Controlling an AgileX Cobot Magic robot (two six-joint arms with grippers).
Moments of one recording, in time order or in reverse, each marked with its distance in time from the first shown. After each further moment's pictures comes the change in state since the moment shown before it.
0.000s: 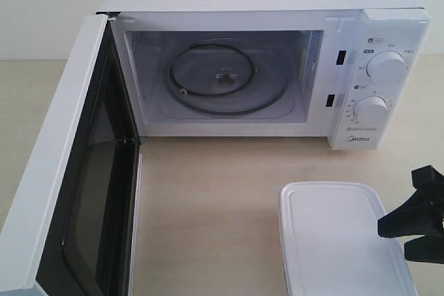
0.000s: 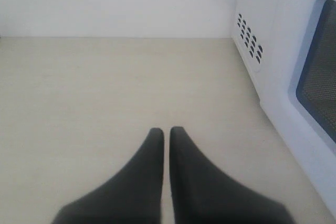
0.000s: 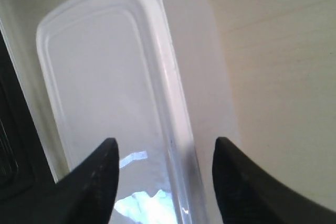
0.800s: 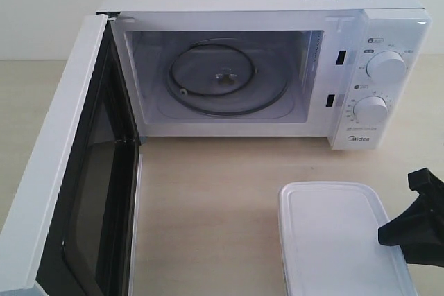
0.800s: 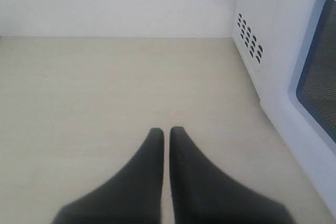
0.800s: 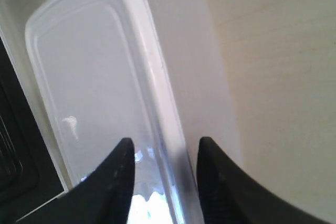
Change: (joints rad) left arm 0.000 0.000 0.000 0.000 0.000 0.000; right arm 0.000 0.058 -0.001 0.018 0.002 -0.002
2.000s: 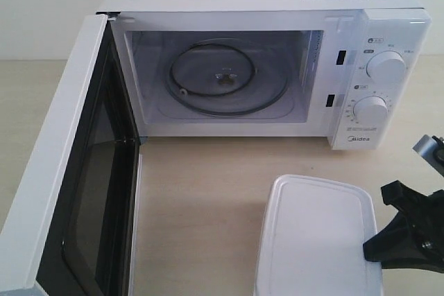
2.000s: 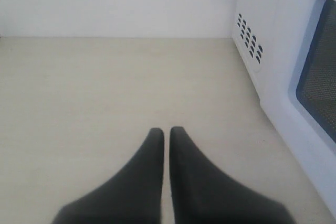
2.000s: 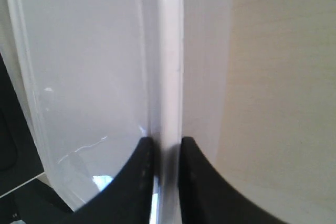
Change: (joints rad) left arm 0.000 0.000 0.000 0.000 0.000 0.000; right arm 0.149 0.000 -0.006 -0.014 -0.050 0.017
